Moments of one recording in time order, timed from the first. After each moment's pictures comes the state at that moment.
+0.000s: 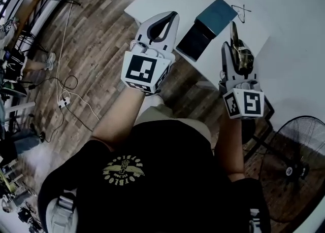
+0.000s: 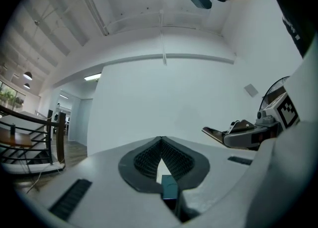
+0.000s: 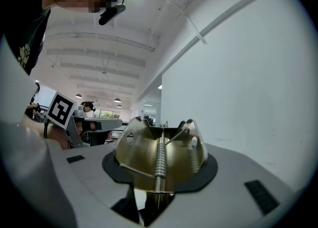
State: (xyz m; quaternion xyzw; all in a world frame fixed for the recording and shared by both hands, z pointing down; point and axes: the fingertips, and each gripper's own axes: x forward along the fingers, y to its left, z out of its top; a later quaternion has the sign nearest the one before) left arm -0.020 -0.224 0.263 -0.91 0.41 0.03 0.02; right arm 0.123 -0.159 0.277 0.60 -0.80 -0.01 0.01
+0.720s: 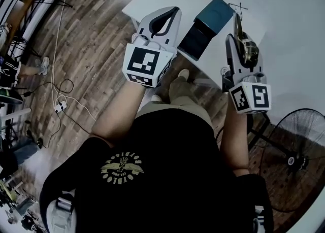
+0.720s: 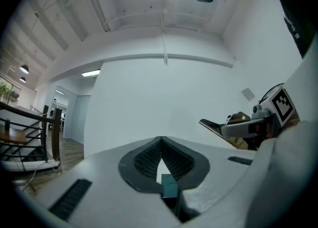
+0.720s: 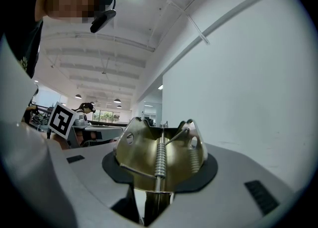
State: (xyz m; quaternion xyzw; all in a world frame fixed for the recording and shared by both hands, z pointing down) left arm -0.037 -0.248 0.268 -0.92 0.38 0.03 0.00; right arm 0.102 -0.180 0.258 0.60 -0.80 -0.01 0.01
